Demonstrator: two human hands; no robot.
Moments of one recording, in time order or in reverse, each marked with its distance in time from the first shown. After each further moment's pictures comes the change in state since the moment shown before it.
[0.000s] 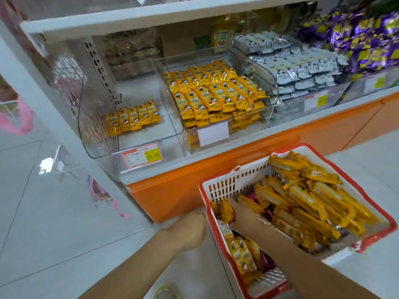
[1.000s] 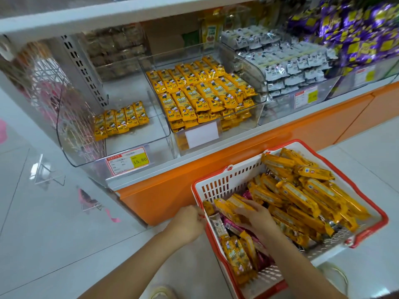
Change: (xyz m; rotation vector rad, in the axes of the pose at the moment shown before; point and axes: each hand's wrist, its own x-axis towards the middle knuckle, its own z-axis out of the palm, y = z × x) left_hand 0.019 0.007 -0.006 -0.409 0.052 -0.170; right_hand -0.050 0.010 -0.034 1.467 0.166 0.372
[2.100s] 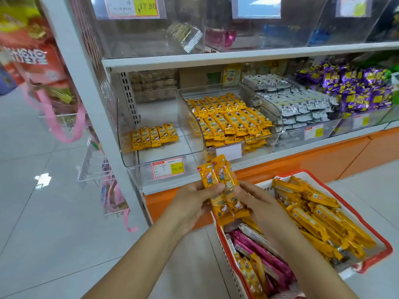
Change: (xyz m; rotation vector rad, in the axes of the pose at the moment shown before) left_hand -0.086 0.039 -0.087 -1.274 0.097 0.125; right_hand -0.164 -0.093 0.075 -0.216 -0.368 -0.531
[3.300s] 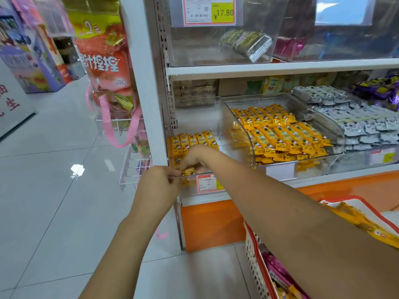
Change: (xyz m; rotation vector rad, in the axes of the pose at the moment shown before) left_hand -0.016 0.073 -0.124 1.078 0.740 0.422; right_hand 0.220 -0.061 0.200 -1.295 -0.522 0.238
